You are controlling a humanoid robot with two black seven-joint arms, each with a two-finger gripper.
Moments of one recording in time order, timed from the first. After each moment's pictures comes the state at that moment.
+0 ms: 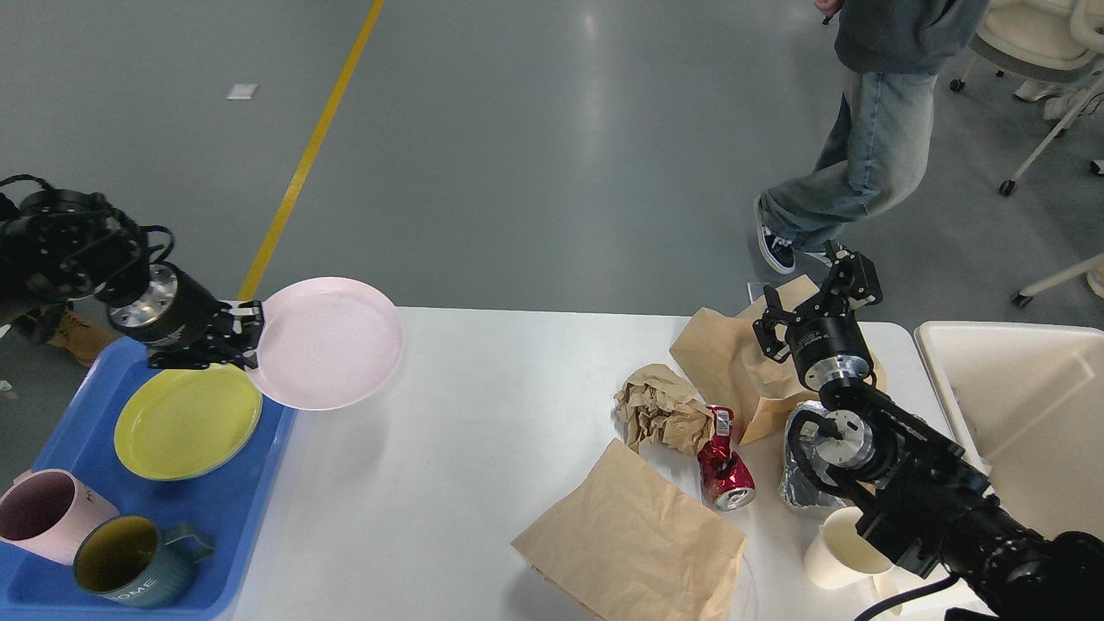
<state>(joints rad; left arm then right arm) -1.39 0.45 1.04 -0.46 0.04 -0.84 -0.03 0.63 -0.13 0.75 0.52 -0.05 0.13 0.52</state>
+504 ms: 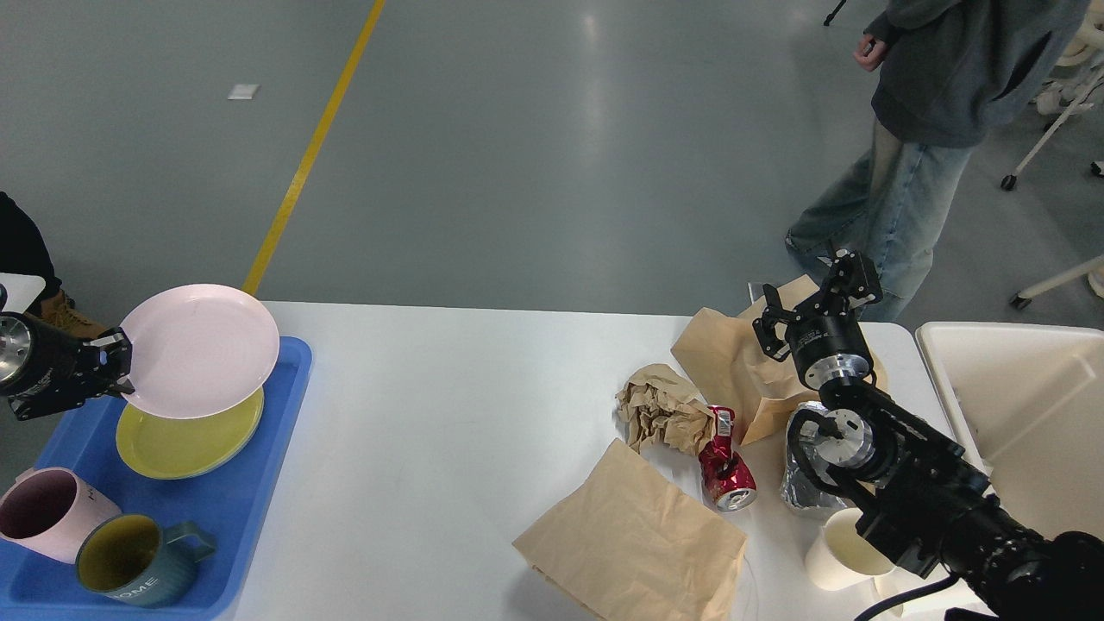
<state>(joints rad) -1.10 0.59 0.83 -0.19 0.04 -0.83 -0.02 0.63 -0.13 0.75 0.52 -0.05 0.13 0.52</state>
